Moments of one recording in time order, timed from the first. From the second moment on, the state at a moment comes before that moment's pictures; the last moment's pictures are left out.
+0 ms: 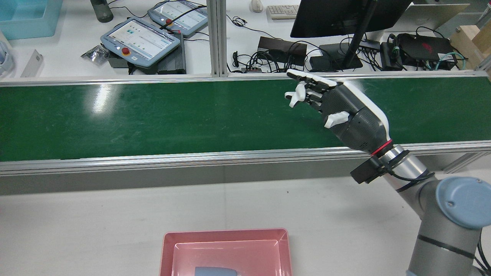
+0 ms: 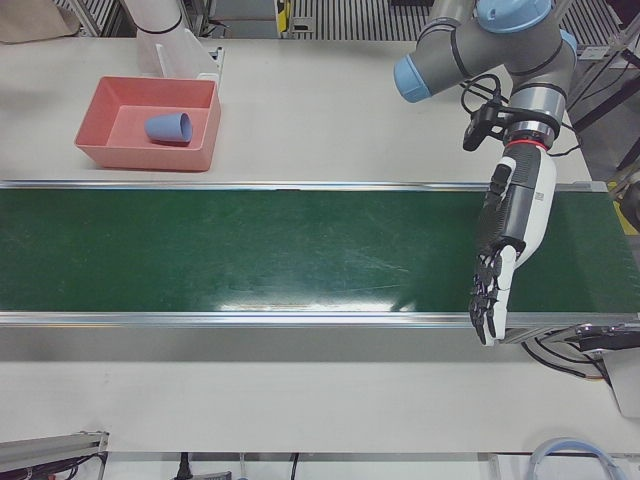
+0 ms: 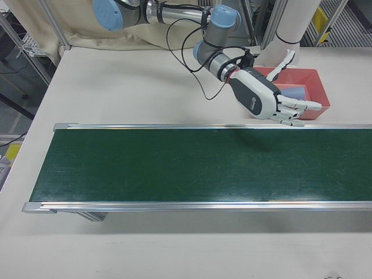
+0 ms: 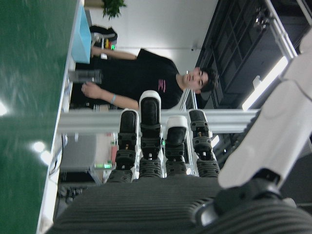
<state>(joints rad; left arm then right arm) -1.44 -1.73 -1.74 0.22 1.79 0.01 0.60 -1.40 2.18 -3.37 -0.99 -0.32</state>
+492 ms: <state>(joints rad) -1.44 -1.73 -1.74 0.22 1.79 0.01 0.96 -1.49 1.95 -3.36 -1.10 -0.27</state>
